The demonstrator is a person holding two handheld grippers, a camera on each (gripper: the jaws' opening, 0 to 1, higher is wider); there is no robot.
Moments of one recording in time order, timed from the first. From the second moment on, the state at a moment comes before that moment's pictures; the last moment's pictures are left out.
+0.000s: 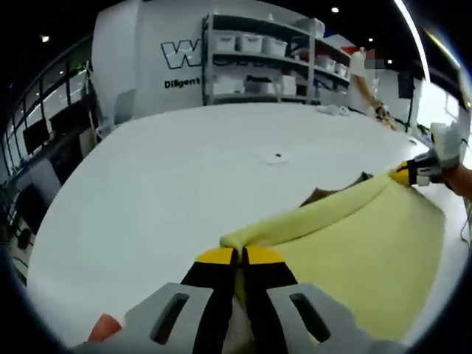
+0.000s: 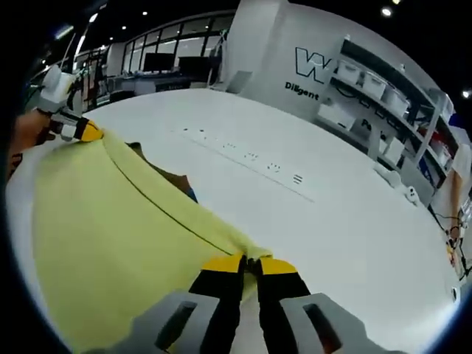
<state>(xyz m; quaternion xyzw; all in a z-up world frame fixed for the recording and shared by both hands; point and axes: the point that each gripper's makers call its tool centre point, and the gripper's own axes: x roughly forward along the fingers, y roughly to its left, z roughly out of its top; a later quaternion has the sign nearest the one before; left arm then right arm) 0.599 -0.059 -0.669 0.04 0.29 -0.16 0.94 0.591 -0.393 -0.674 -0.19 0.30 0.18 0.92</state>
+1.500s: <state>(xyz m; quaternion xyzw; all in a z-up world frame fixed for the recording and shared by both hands) 0.593 -0.074 -0.668 0.08 0.28 -0.19 0.94 0.590 -0.370 -0.673 -0.17 0.28 0.21 0.92</state>
